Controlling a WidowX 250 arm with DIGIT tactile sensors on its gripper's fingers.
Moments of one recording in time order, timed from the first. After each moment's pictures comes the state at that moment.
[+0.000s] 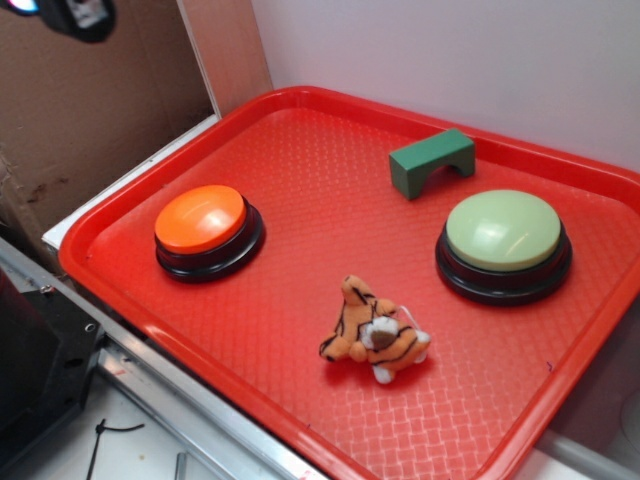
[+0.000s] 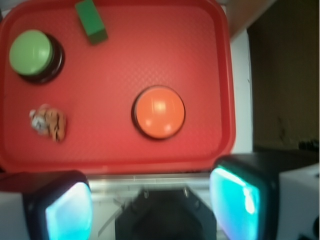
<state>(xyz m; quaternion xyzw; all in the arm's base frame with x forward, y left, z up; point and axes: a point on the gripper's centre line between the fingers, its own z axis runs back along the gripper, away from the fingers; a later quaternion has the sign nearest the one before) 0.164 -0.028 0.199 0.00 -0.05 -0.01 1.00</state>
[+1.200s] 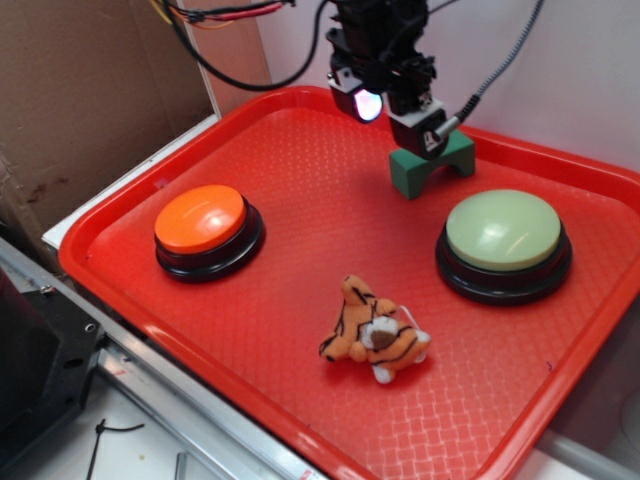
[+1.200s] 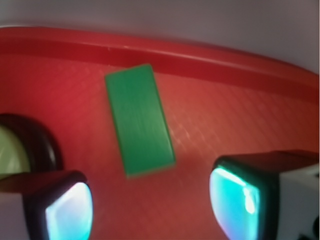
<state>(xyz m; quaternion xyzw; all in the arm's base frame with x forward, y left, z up) 0.330 -0.089 0.057 -0.02 -0.07 -0.10 0.99</state>
